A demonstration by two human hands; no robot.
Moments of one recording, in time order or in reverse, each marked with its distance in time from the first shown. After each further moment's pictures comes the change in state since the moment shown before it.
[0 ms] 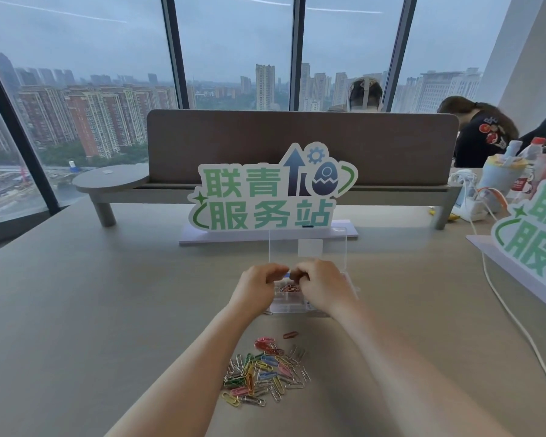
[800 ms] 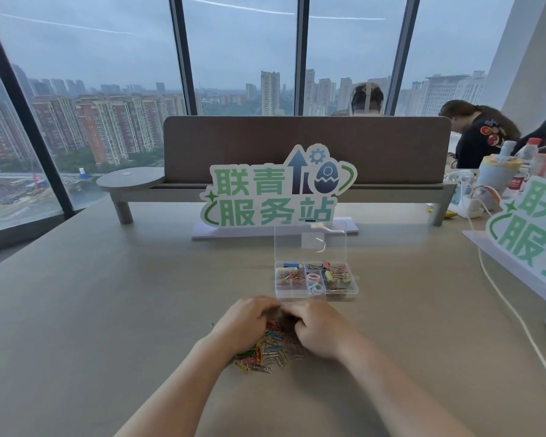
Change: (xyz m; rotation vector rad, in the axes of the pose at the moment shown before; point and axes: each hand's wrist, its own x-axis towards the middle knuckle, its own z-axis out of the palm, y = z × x) left_hand -0.092 -0.007 -0.019 0.309 -0.200 0.084; right_hand -0.081 -0.011 0.026 -0.014 -0.260 -0.187
